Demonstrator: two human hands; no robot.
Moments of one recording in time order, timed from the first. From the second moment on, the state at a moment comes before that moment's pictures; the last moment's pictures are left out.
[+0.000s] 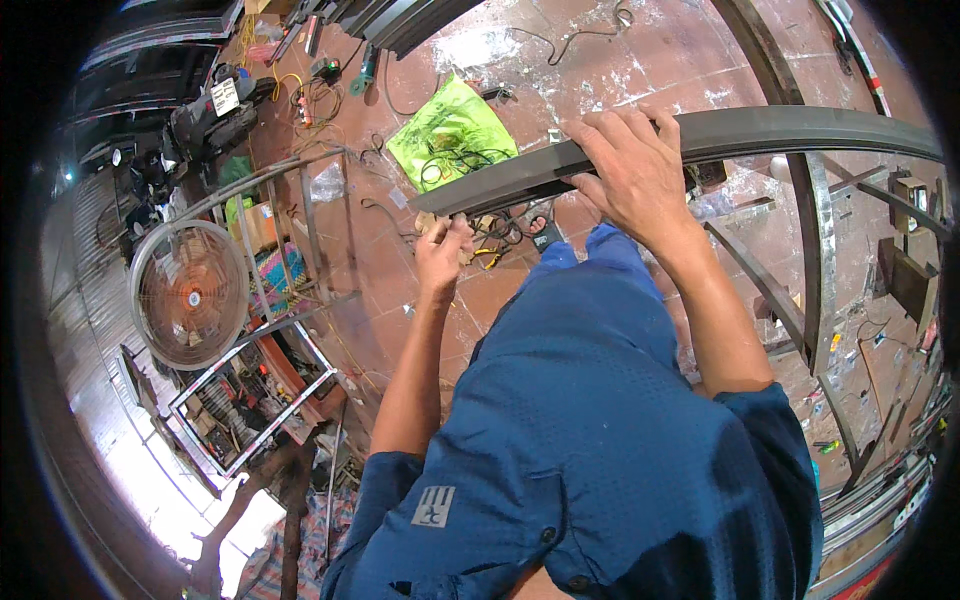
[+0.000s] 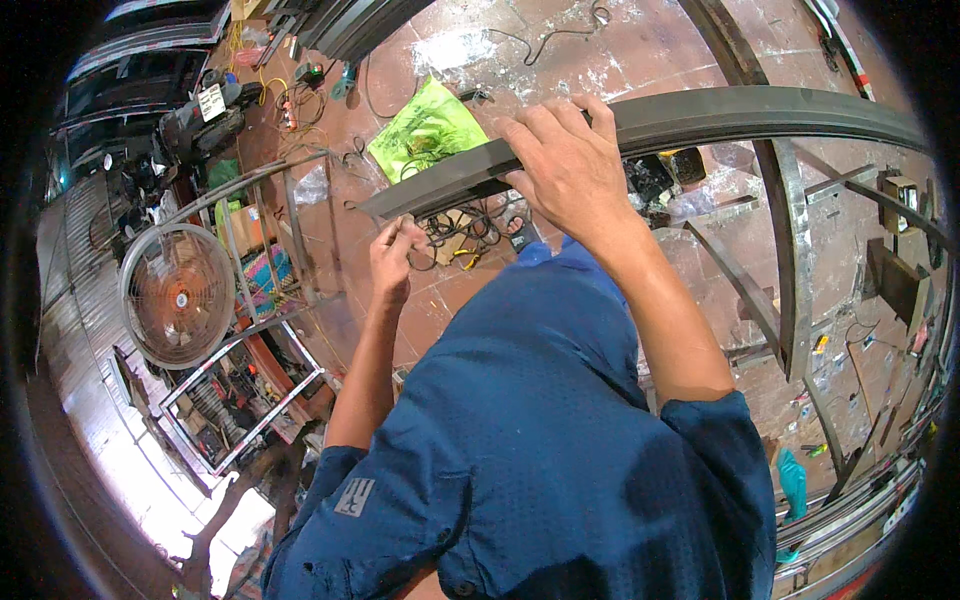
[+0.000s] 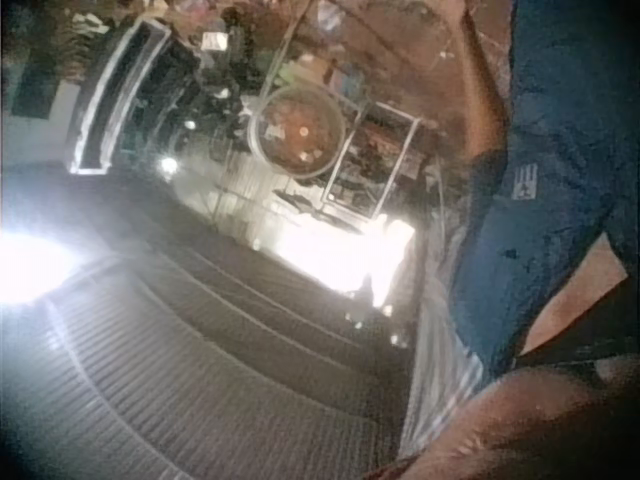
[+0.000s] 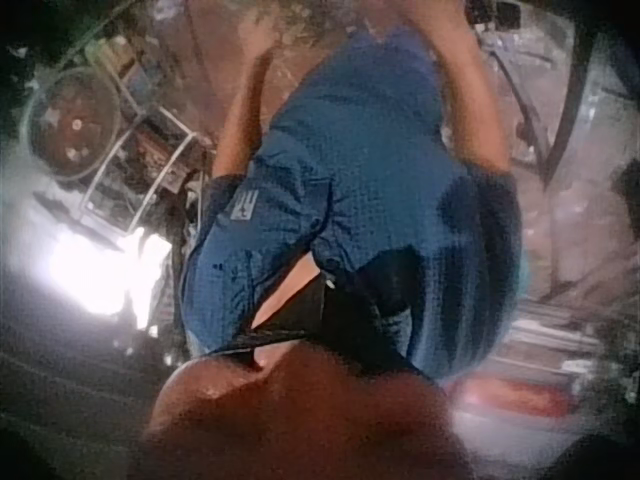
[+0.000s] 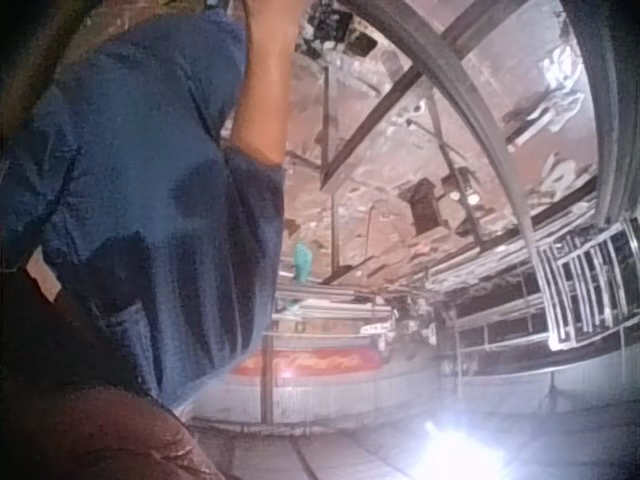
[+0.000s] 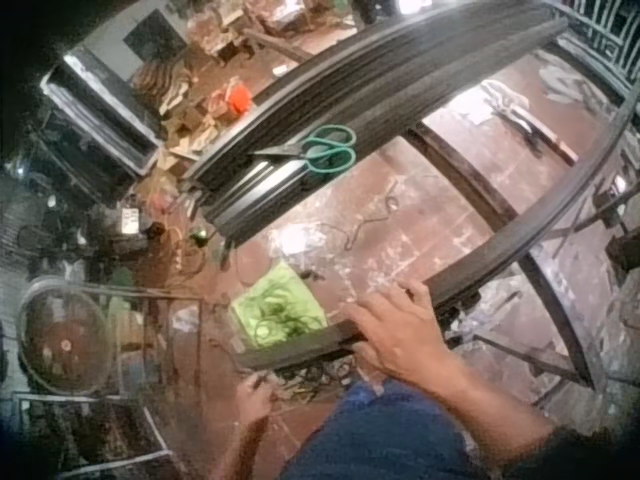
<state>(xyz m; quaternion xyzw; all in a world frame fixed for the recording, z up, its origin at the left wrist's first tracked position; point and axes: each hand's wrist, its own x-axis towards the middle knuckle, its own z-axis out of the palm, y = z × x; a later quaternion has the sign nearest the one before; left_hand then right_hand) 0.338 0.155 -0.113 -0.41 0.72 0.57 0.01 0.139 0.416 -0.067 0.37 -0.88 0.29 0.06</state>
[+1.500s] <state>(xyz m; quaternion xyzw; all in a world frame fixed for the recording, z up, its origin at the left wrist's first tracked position) 0.322 0.109 -0.094 -0.31 0.55 0.76 0.12 0.273 0.345 -0.095 0.28 -0.91 0.29 0.03</state>
